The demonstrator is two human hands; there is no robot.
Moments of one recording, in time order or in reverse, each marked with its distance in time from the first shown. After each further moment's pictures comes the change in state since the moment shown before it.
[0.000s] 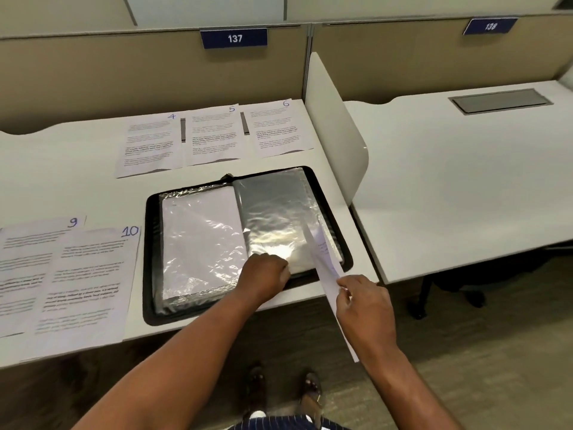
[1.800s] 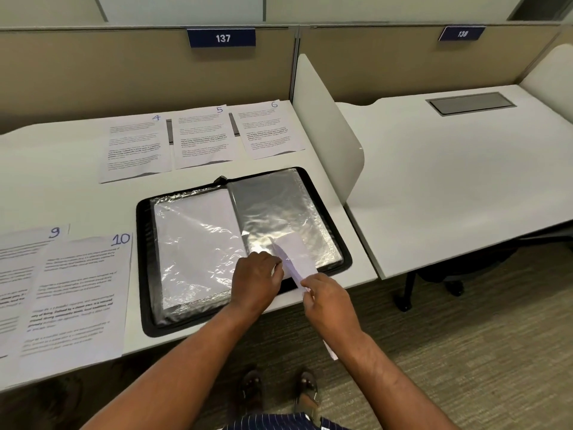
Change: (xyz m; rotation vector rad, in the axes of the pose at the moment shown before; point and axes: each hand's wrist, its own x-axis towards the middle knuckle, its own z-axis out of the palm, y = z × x) left_hand -0.022 -0.023 0.002 -0.186 0.361 0.020; right_hand 0.008 -0.055 0.051 0.121 -0.143 -0.066
